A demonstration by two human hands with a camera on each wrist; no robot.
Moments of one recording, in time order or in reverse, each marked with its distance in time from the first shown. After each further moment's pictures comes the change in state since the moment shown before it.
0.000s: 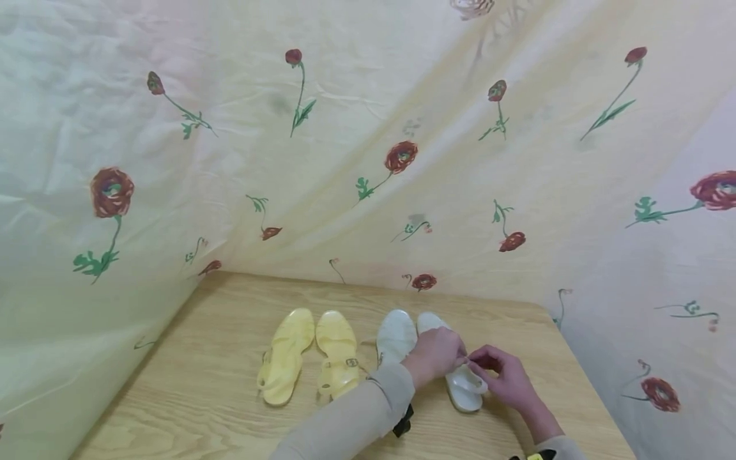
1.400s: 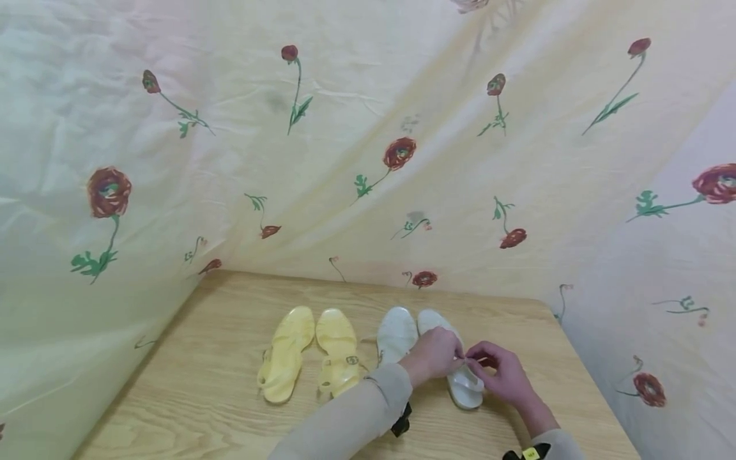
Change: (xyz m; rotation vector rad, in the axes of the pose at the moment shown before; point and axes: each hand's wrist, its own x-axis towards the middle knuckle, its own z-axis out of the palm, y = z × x) left_hand -0.008 -0.004 0.004 -0.067 0.043 0.075; right_hand 0.002 0.012 0.007 -0.025 0.019 -0.104
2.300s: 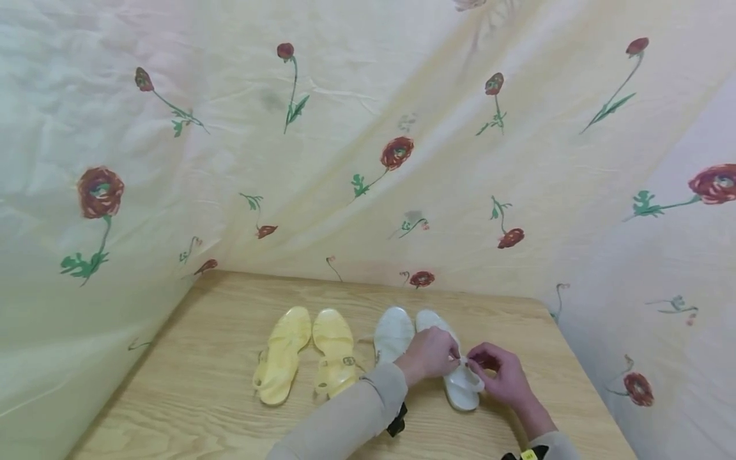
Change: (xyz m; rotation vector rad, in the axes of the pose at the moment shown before) left_hand 0.001 -0.008 0.004 0.001 0.000 0.010; right_hand -0.004 0.000 0.000 0.047 0.065 -0.006
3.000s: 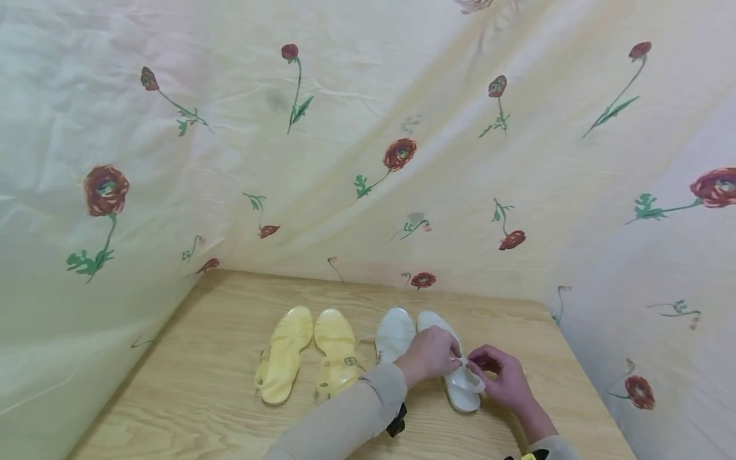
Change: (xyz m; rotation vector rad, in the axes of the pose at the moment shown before) left_hand -0.002 0.003 -0.009 -0.020 0.004 -0.038; right_hand -0.004 0.005 0.000 -0.048 0.006 0.029
